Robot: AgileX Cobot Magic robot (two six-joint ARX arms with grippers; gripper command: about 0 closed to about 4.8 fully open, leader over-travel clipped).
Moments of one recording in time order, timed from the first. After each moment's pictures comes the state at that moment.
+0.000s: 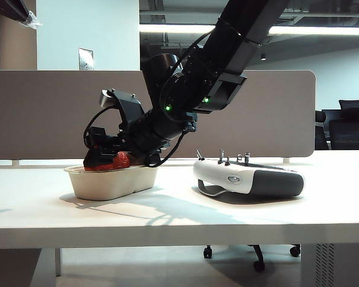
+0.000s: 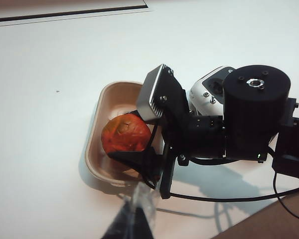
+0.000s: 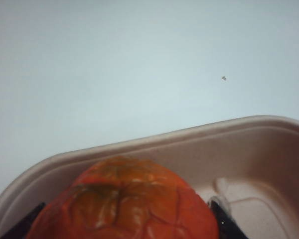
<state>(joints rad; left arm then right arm) -0.18 0.95 1.01 -0.57 0.29 -0.01 0.69 2.26 1.54 0.32 -0.24 -0.02</state>
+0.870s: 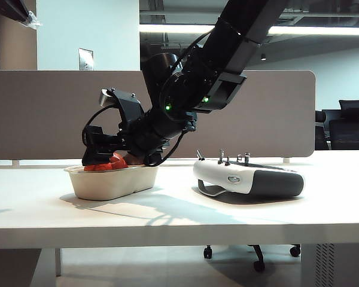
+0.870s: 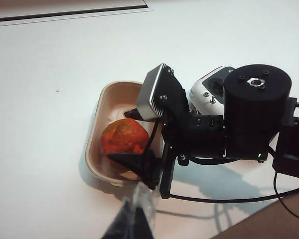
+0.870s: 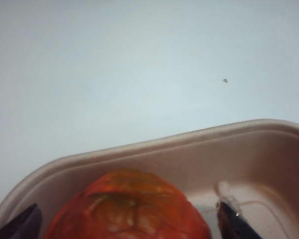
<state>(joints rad) -0.18 0.95 1.01 -0.57 0.29 -0.01 0.69 2.26 1.54 0.32 -0.24 -0.02</state>
